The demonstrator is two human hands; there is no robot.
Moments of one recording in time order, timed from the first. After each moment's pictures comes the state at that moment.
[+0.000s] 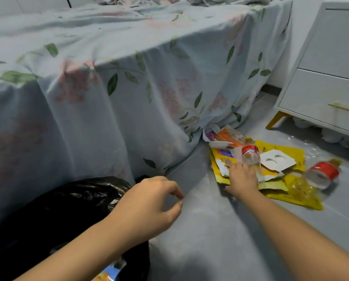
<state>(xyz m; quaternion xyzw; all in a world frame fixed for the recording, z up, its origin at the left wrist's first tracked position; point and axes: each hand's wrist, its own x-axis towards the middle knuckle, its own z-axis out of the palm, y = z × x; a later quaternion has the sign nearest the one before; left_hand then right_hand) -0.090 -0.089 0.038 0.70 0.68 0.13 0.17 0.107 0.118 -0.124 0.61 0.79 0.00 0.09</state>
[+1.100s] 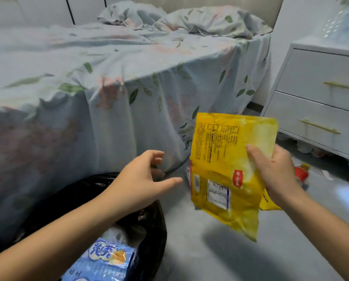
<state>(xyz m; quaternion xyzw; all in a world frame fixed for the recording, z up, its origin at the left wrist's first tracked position) -0.109 -0.129 0.089 0.57 0.71 0.32 0.26 0.126 -0.025 0.077 0.48 0.60 -0.42 -0.49</state>
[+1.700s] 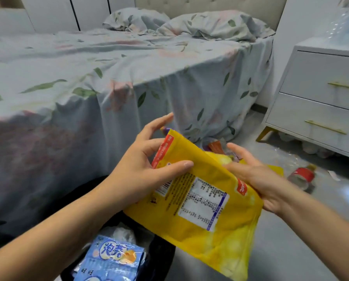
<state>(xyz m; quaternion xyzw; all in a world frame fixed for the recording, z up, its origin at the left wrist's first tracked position) -0.122 -0.139 0.121 0.65 0.54 0.47 0.25 0.092 -0.050 0.094 0.48 0.47 -0.68 -0.29</state>
